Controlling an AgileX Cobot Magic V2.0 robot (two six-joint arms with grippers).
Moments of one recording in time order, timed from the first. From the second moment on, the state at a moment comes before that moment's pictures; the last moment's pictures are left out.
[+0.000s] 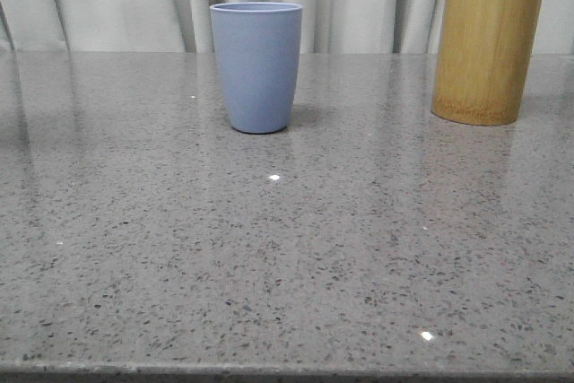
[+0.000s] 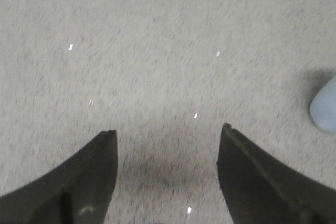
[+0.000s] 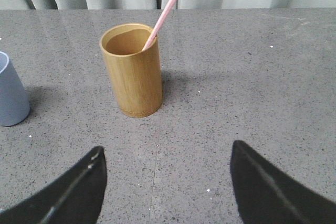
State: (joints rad) left arm -0.04 1.22 -1.33 -0.17 0.96 0.07; right arm 0.08 0.48 -0.85 0.03 0.82 0.11
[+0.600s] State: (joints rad) left arm -0.03 0.69 -0.82 -0.17 0.89 0.07; right arm 0.08 0.48 -0.85 0.03 0.82 0.11
